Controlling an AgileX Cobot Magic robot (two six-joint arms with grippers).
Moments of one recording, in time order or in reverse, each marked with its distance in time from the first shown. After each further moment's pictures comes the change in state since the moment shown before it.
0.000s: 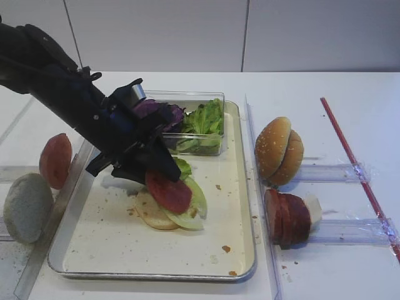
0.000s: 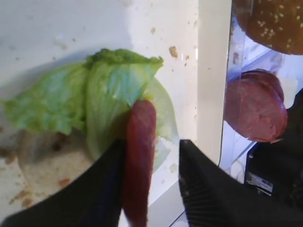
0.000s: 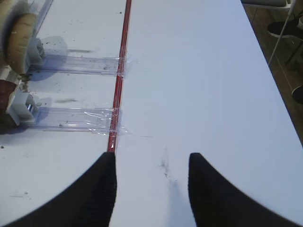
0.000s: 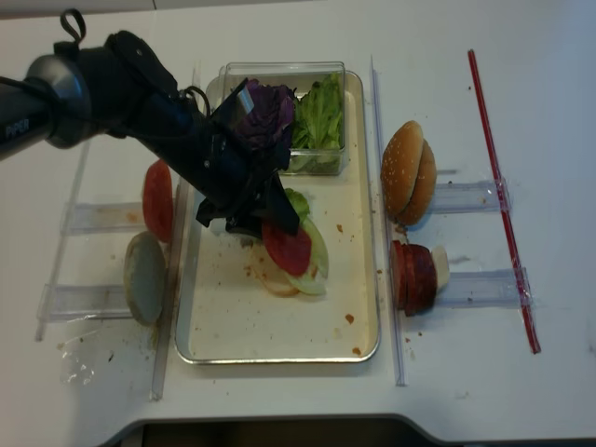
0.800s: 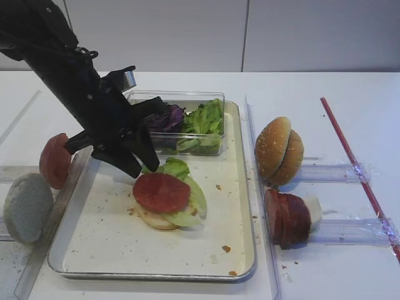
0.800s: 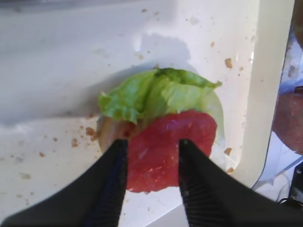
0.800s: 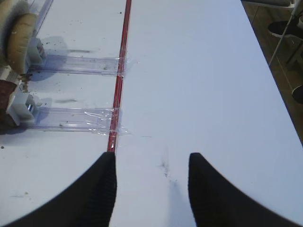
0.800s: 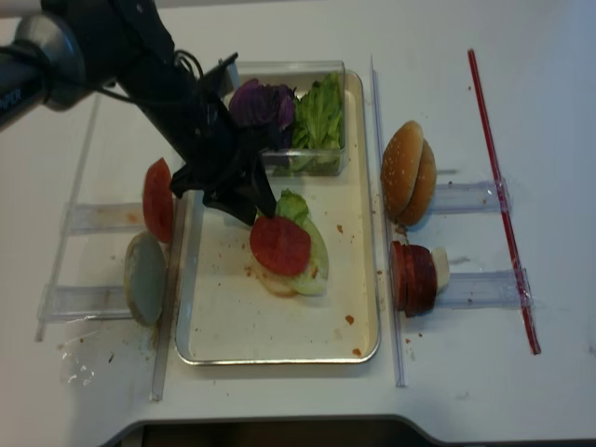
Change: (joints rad) left arm 0.000 0.000 -0.146 0.281 0.056 -0.249; right arm 0.000 0.000 0.000 0.000 0.000 0.000
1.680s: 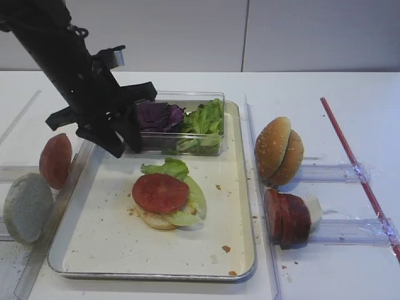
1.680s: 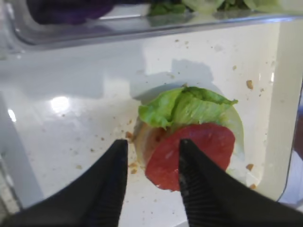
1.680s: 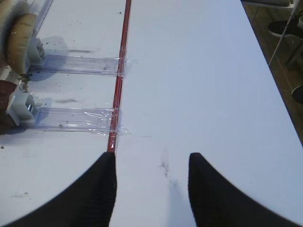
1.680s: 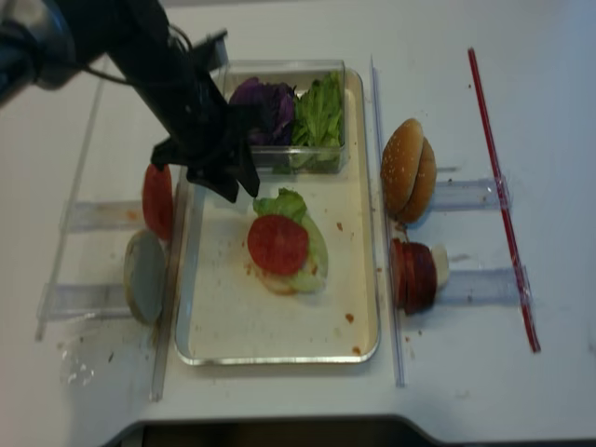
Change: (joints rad) left arm 0.000 -0.028 -0.076 0.156 0.006 -0.117; right arm 0.000 0.000 0.000 -0.002 0.000 0.000
